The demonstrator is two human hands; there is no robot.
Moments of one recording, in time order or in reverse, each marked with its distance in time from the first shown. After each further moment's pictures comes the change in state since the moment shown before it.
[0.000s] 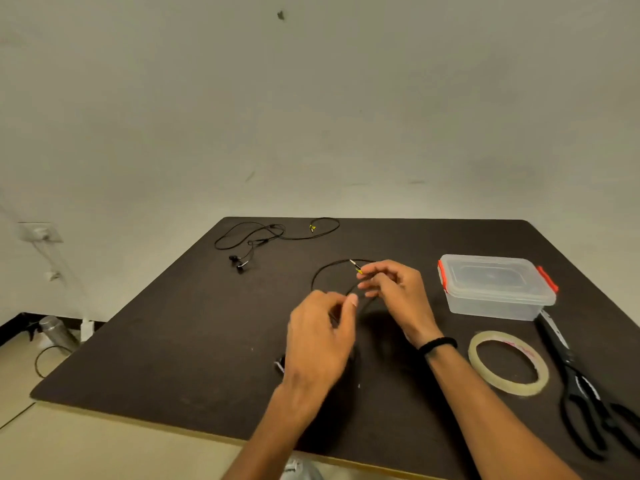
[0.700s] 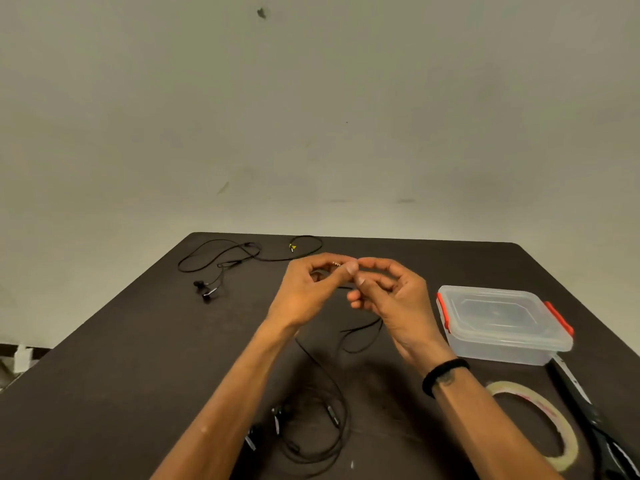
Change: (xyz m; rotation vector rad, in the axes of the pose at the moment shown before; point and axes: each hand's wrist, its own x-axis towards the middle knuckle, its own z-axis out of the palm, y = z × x) left_hand 0.137 -0.027 0.033 -0.624 -0.338 0.001; right_hand 0.039 -0.017 -0.002 0.257 -0.024 -0.058
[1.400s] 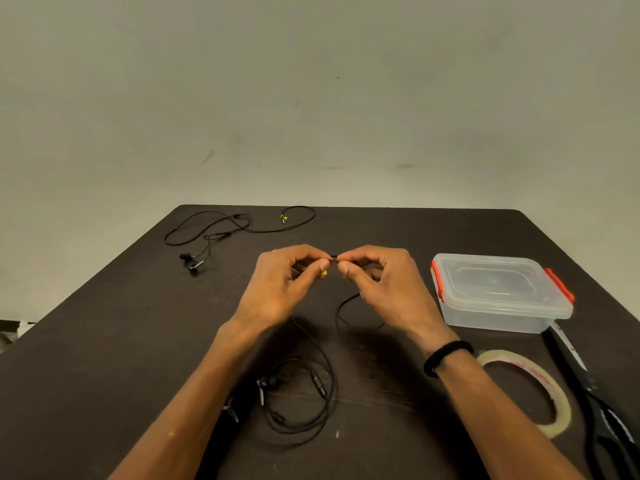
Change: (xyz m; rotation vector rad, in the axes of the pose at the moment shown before) left_hand -0.022 -0.028 -0.014 0.446 0.015 0.167; right_hand -0.005 0.003 -0.018 -0.674 -0.124 -0.160
